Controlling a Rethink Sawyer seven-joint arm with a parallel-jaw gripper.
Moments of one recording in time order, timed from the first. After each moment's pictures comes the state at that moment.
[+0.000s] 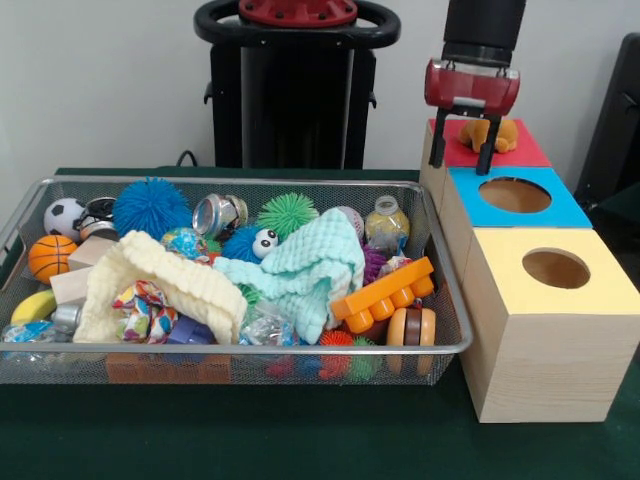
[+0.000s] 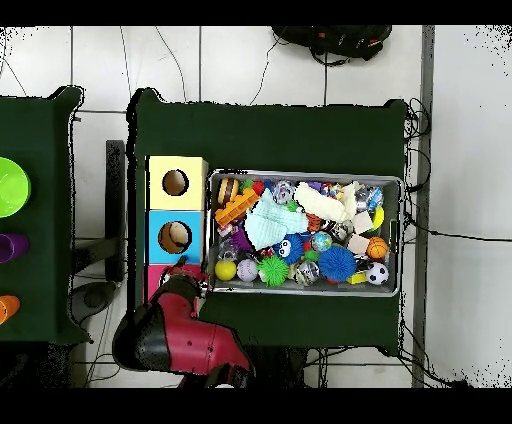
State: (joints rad) arm 0.20 -0.76 -0.15 2.21 0.26 -0.26 1.75
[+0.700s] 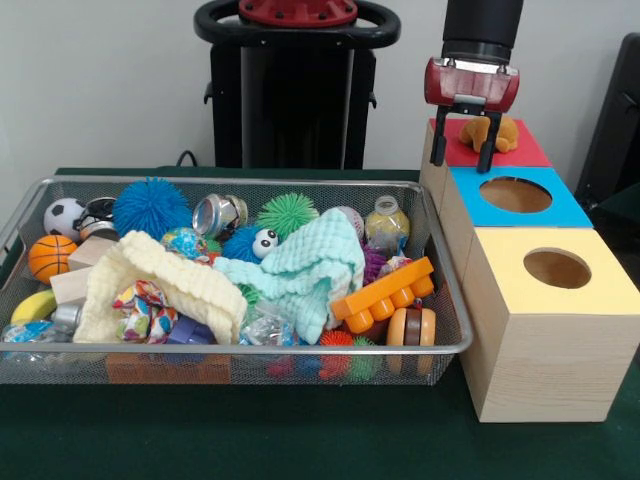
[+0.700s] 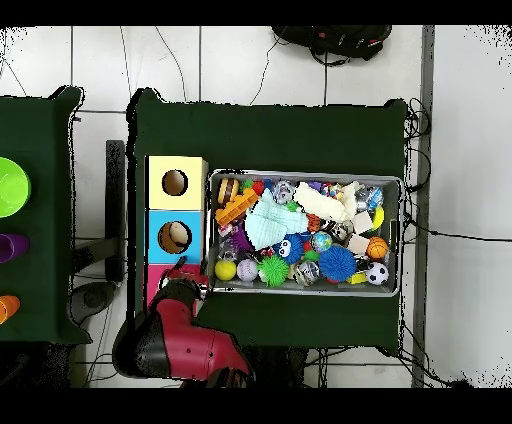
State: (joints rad) arm 0.20 -0.77 -0.14 2.23 0.25 -0.27 1.75
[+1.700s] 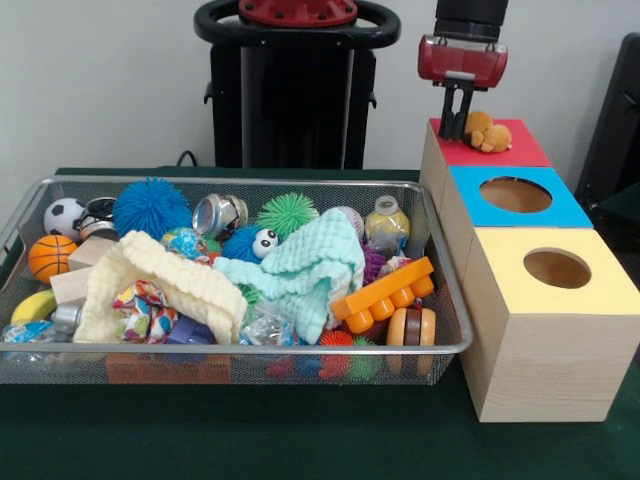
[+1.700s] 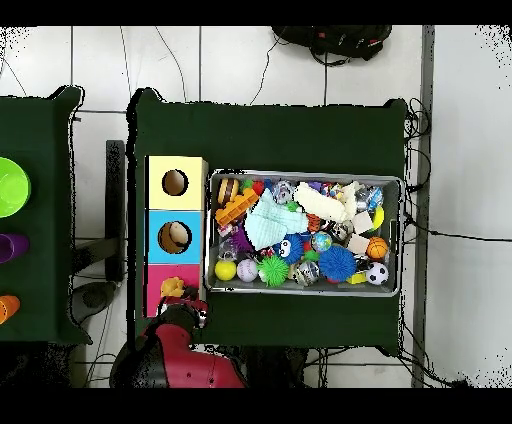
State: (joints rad) arm 0.19 -0.84 -0.12 2.35 0.25 -0.22 1.75
